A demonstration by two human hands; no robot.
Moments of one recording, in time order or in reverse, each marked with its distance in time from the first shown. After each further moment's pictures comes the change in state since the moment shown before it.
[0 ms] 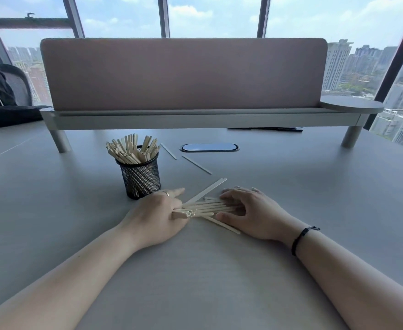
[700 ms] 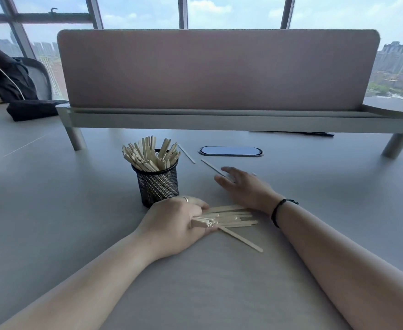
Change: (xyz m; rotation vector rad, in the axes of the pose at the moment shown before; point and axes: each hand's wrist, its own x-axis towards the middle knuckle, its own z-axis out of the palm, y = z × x) left_hand 0.012 -0.006 -0.007 0.005 -0.039 -0.043; right_hand 0.115 -0.016 0.008 0.158 -0.015 0.168
